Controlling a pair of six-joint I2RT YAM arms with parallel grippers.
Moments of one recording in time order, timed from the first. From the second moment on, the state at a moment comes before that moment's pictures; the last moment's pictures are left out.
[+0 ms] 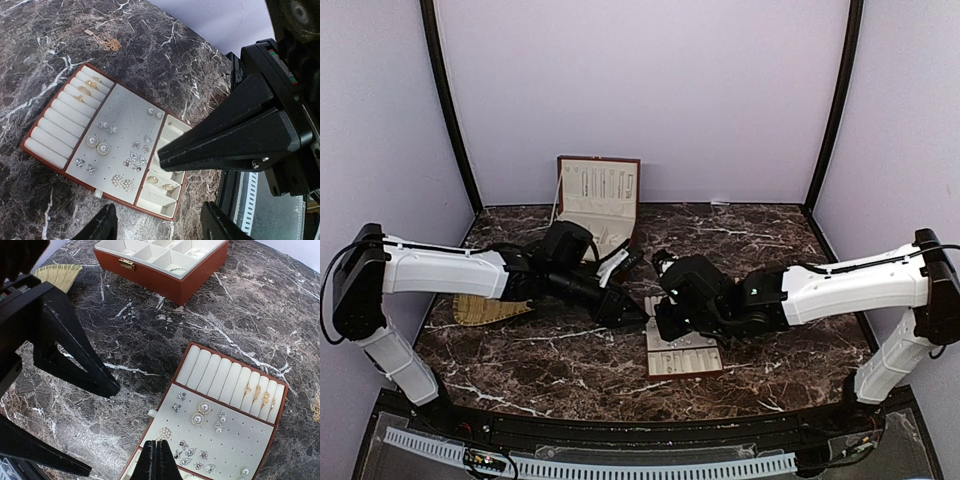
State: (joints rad) left arm -0.85 1.59 0.98 -0.07 0.55 -0.18; right arm 1.21 1.57 1.06 -0.30 0.40 0.55
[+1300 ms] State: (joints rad) left arm -0.87 1.67 1.00 0.01 0.62 -0.27; right arm 1.21 1.58 1.07 -0.24 0.35 0.50
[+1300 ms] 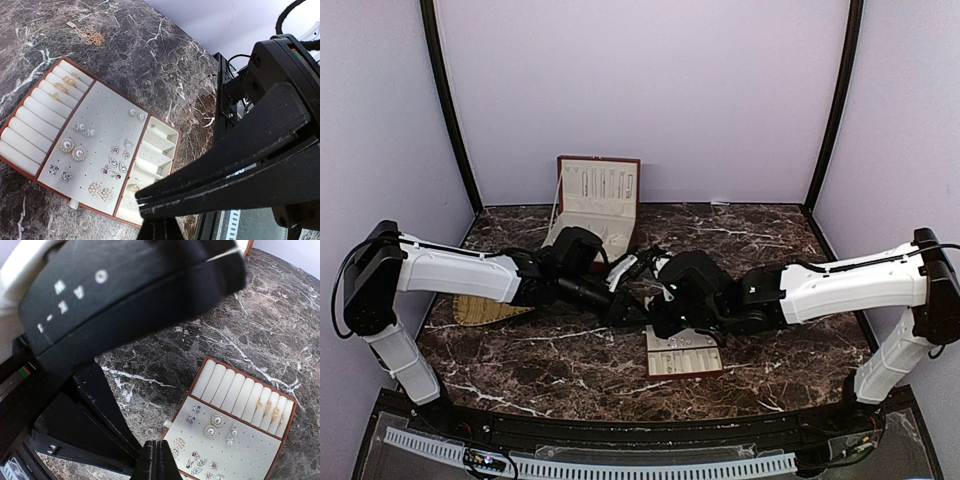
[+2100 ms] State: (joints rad) left arm -0.87 1.53 0.88 0.23 0.72 -0.27; right arm 1.08 1.26 0.72 0.13 -0.03 0.63
